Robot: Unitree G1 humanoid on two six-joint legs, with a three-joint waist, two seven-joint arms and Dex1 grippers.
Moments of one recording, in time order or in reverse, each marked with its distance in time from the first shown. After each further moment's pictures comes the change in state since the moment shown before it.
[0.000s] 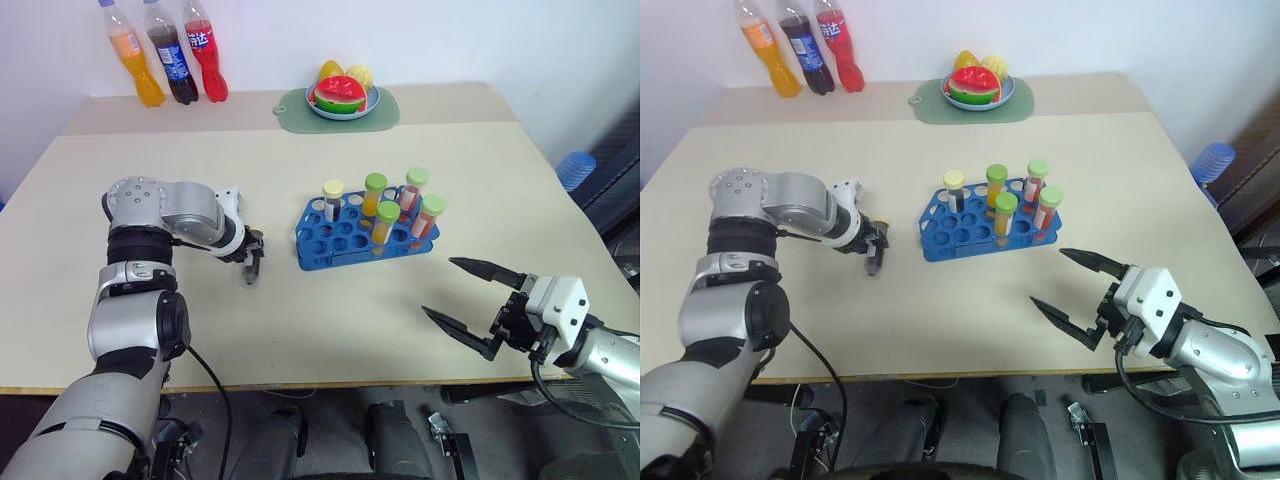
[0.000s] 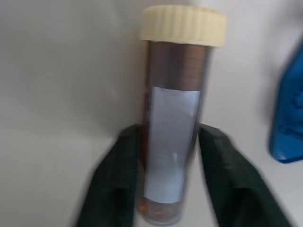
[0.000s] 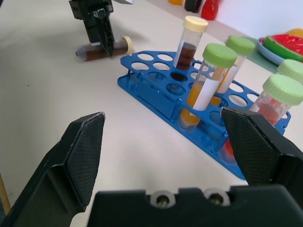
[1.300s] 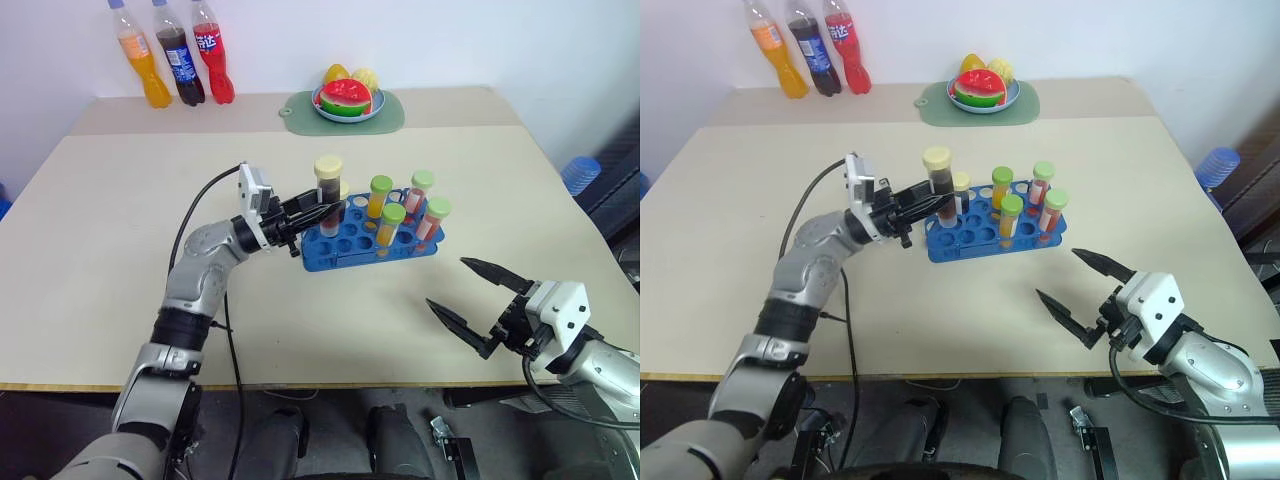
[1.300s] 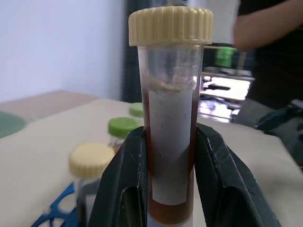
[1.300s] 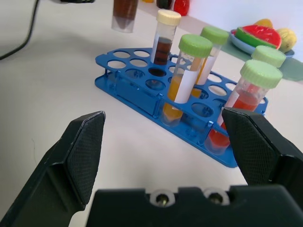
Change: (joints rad) left arm 0.397 -0.134 -0.345 -0.397 0.790 -1.506 -2.023; right arm 0.050 0.090 -0.003 -0.026 -0.043 0.003 -0.117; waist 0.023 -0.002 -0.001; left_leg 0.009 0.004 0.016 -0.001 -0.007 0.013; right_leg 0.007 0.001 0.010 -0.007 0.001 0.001
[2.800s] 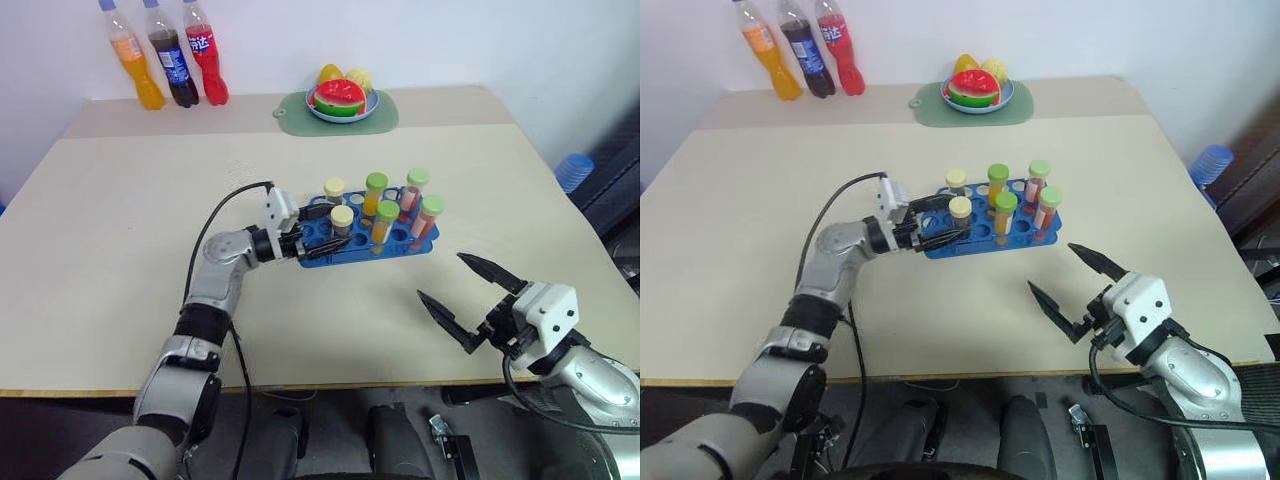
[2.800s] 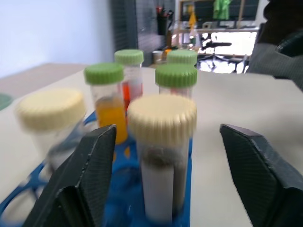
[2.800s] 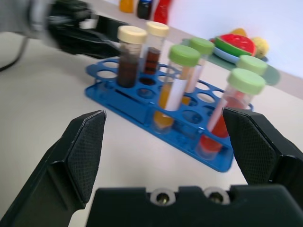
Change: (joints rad) left arm 0.090 -0.035 0.036 0.063 0.276 -0.180 -0.008; right arm -0.017 0.090 0.067 -0.030 -0.078 0.012 -0.126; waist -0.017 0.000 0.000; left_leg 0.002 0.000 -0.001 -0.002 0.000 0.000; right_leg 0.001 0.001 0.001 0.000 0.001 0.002
